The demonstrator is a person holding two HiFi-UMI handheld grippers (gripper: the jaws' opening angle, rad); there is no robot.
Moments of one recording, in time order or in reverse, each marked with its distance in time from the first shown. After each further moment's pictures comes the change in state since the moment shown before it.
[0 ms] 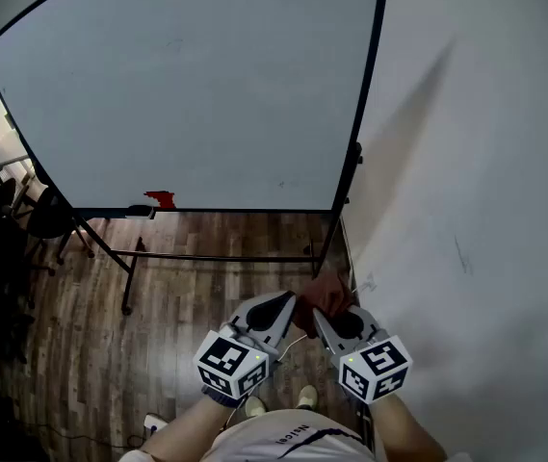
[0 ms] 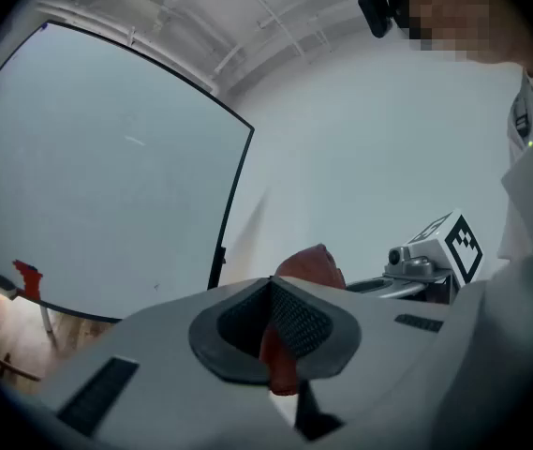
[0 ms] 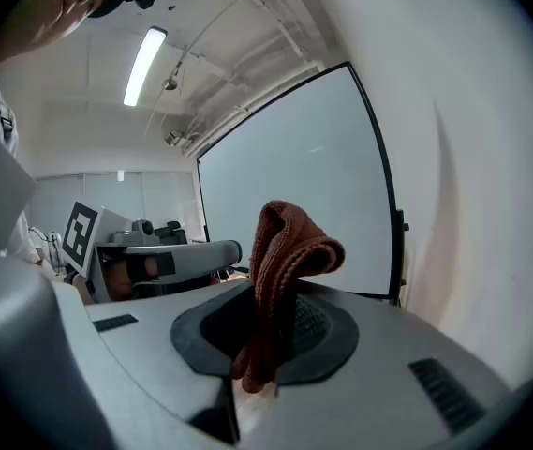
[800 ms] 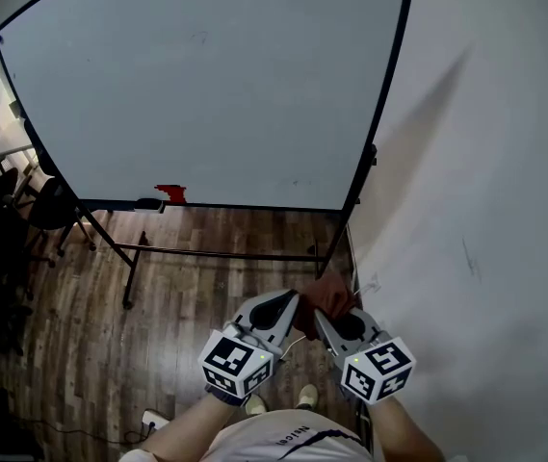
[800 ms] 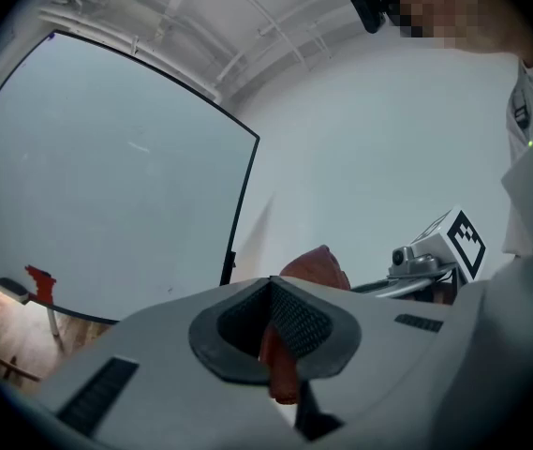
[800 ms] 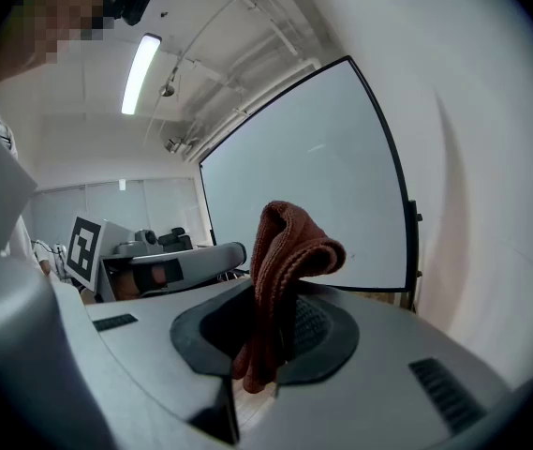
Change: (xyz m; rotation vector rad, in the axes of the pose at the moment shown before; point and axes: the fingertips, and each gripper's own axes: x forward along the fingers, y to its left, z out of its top) left arm -0.028 0.019 0.003 0.011 -0.033 0.022; right arm 0.013 0.033 0.000 0.051 -0.010 0.029
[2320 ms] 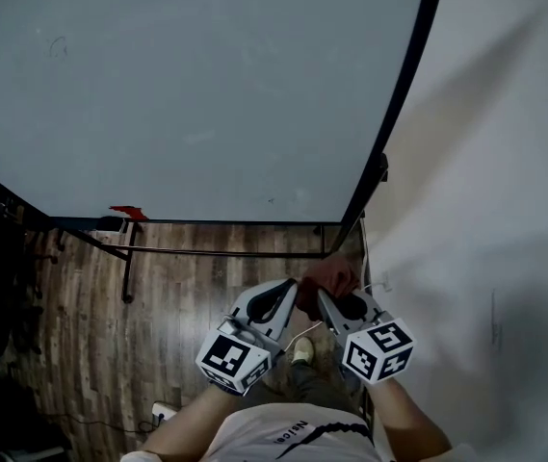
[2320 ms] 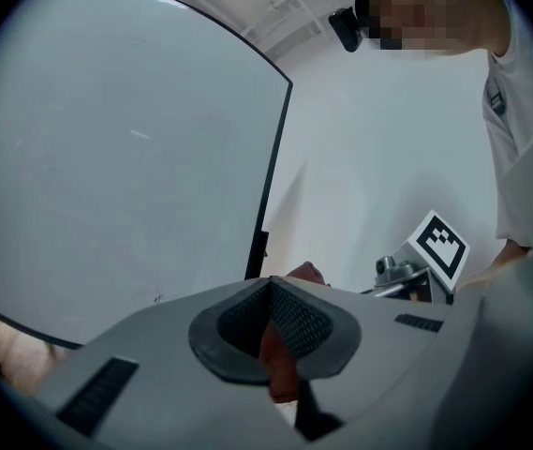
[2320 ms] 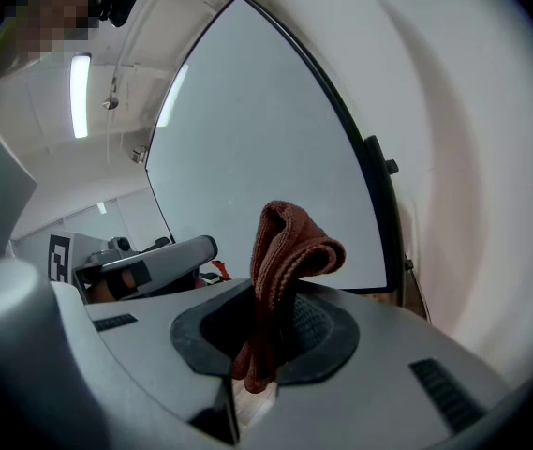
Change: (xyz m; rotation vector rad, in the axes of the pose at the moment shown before) left arm 0.228 0.128 -0.049 -0.005 0.056 0.045; right arm 0.158 -0.245 -0.008 0.202 0.091 0.002
